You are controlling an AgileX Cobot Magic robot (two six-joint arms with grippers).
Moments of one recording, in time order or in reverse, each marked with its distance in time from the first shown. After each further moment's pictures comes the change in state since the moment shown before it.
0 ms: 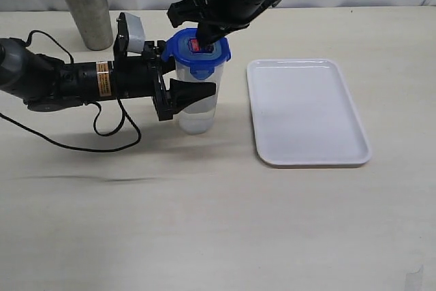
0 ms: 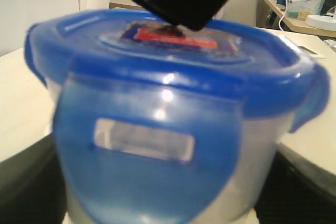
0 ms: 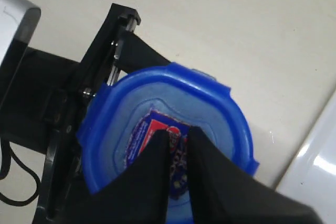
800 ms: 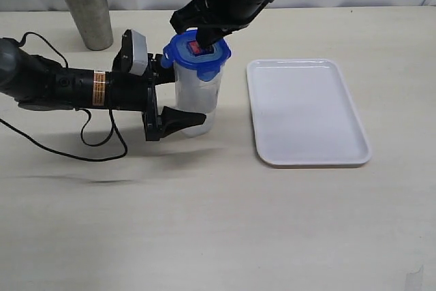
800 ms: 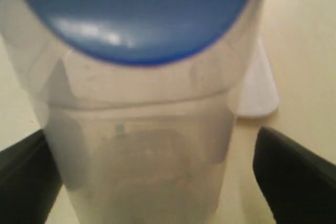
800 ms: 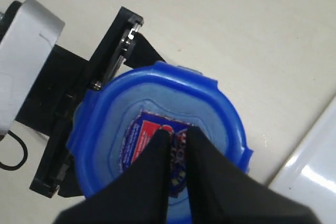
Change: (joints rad) left arm 0.031 0.005 0.000 0.173 0.105 0.073; right arm 0.000 0.008 -0.010 -0.006 0.031 -0.102
